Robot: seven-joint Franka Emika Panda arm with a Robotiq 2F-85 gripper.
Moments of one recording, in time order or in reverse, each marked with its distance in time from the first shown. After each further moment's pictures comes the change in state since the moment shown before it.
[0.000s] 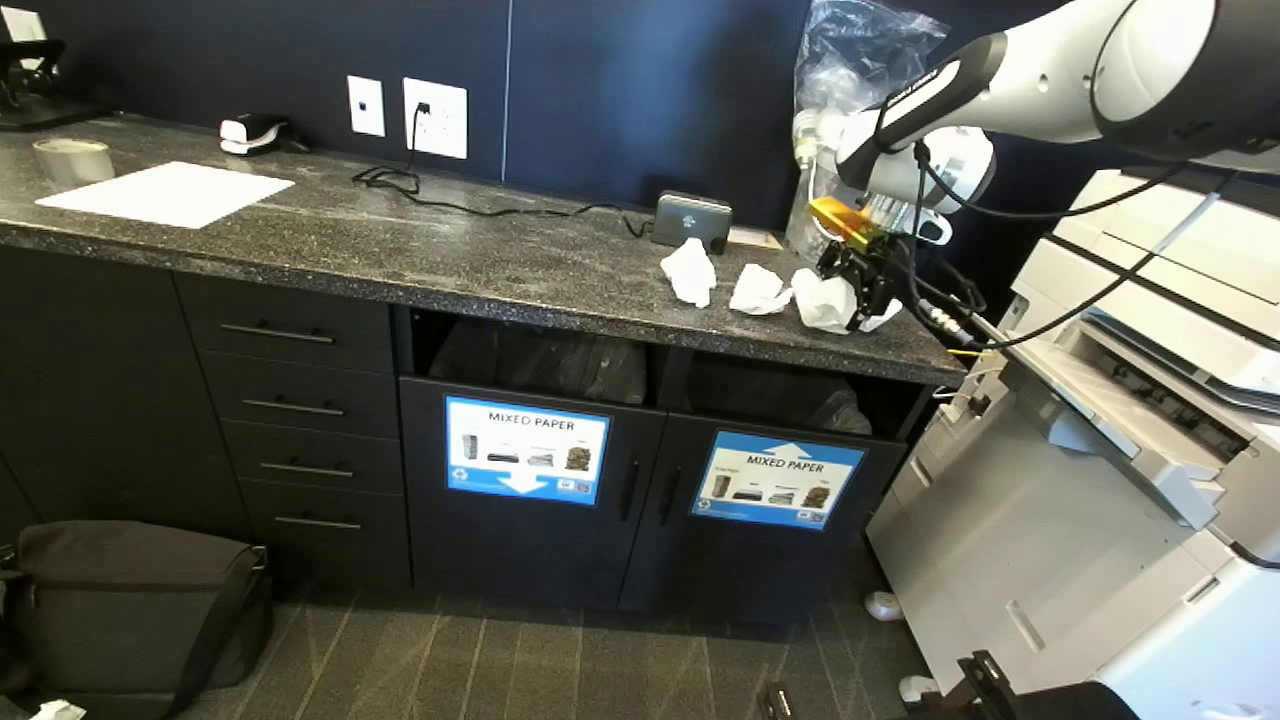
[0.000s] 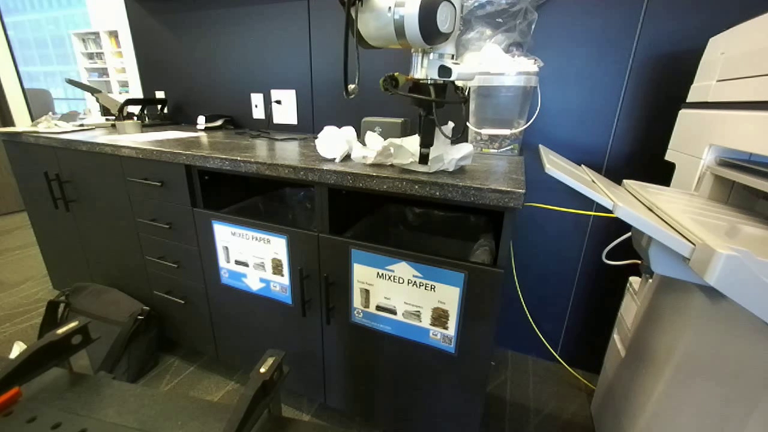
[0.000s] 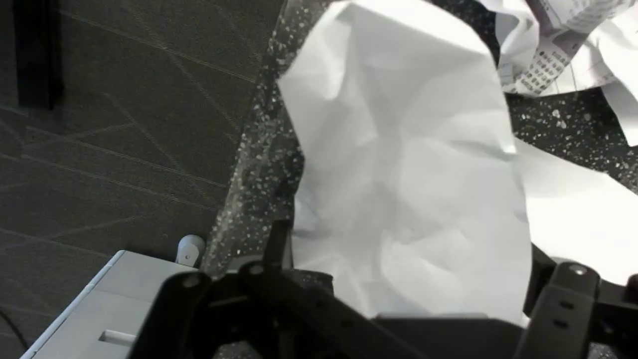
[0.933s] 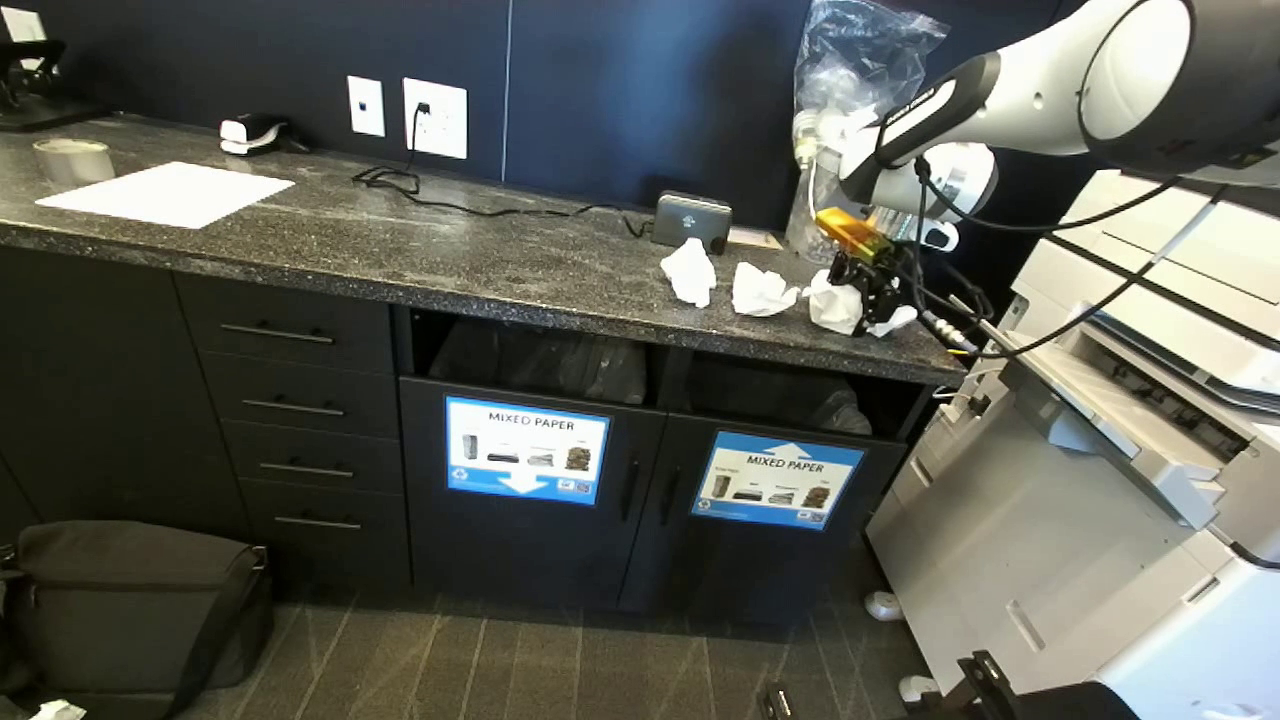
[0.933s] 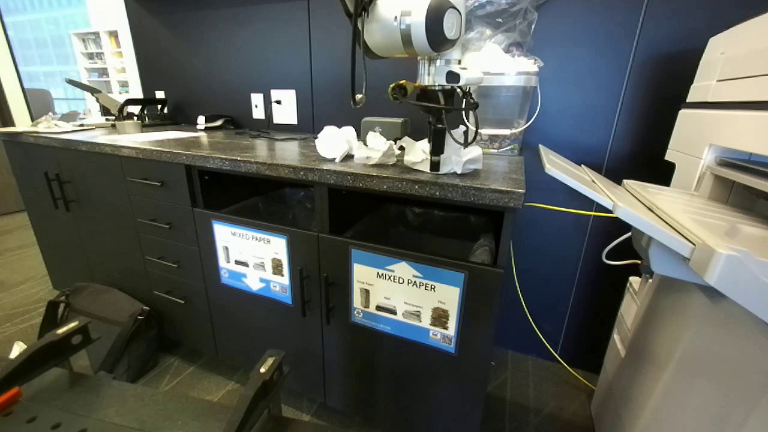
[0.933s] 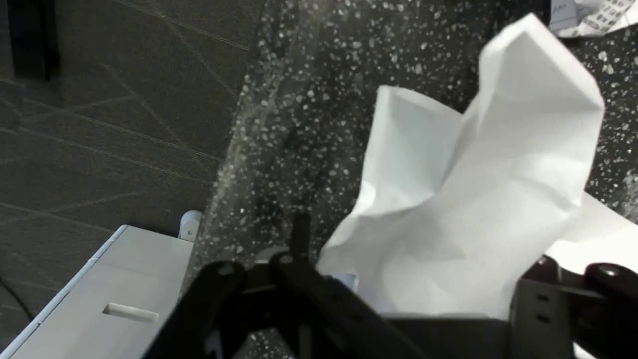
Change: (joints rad) arm 0.000 0.028 -0.027 0.013 -0.033 0.029 0.000
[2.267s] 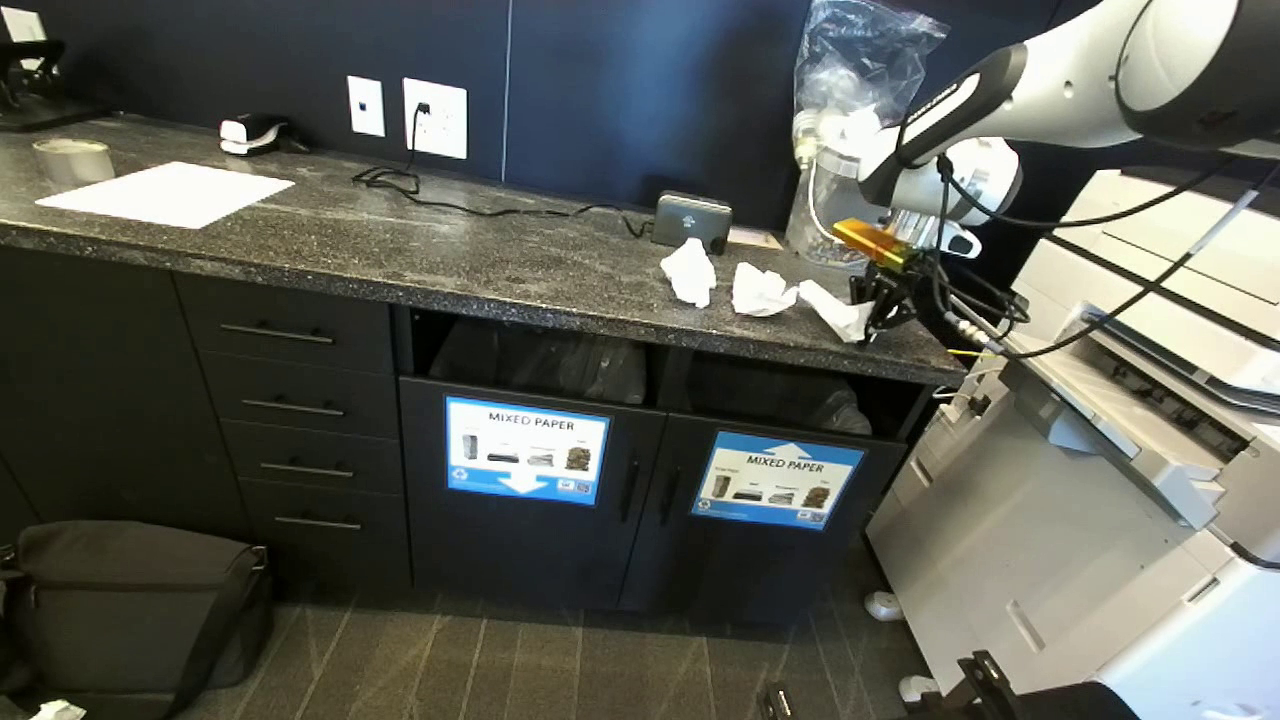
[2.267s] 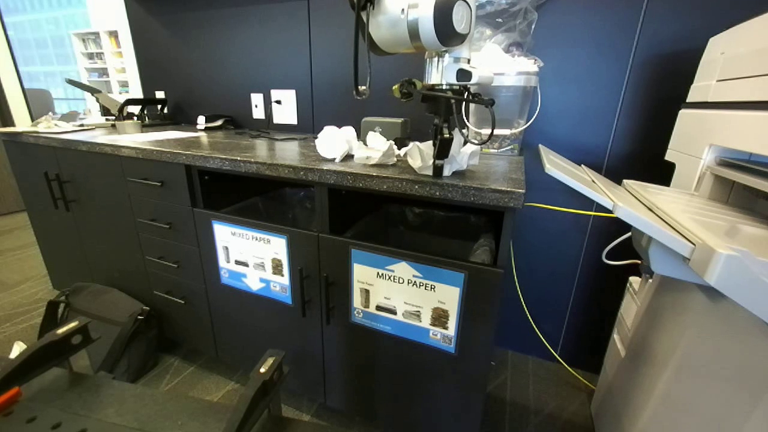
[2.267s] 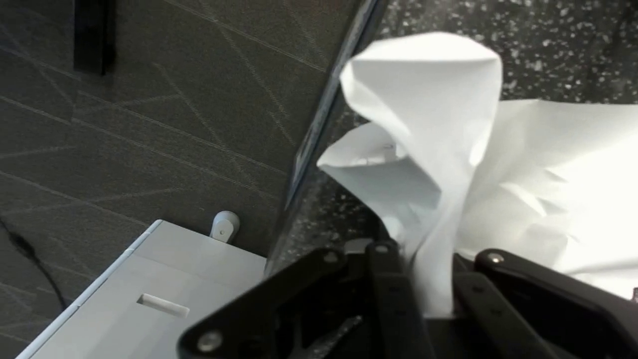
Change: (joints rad) arm -0.017 -0.068 -0.009 -0.106 -0.013 -0.052 -0.087
